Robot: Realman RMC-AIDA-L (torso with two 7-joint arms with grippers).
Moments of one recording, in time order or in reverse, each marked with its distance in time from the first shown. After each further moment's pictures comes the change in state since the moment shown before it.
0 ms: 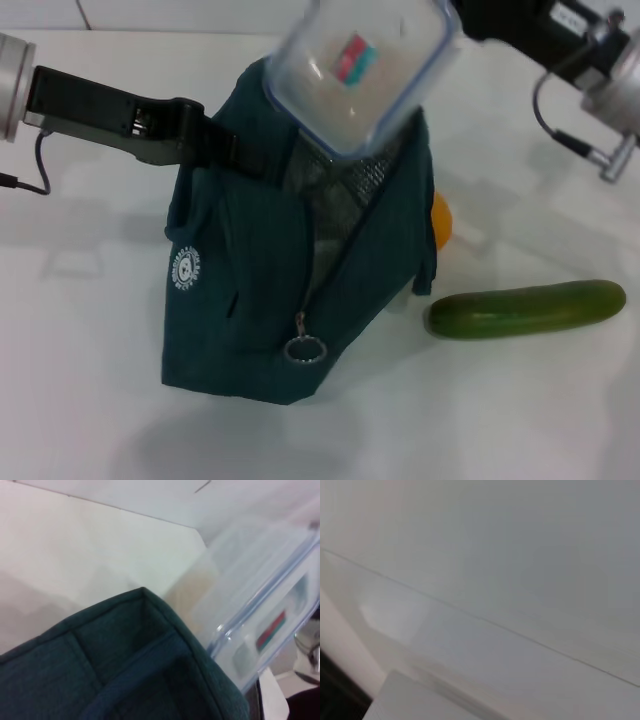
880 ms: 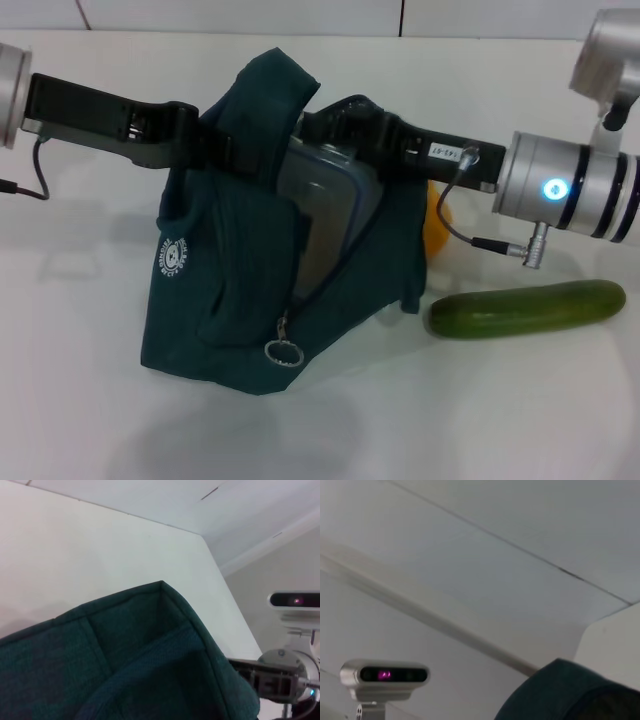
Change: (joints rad) left arm 0.013 0.004 0.000 -0.028 -0.003 -0.026 0.018; right arm -0.095 0.000 -0.589 -0.292 0.164 0.385 0.040
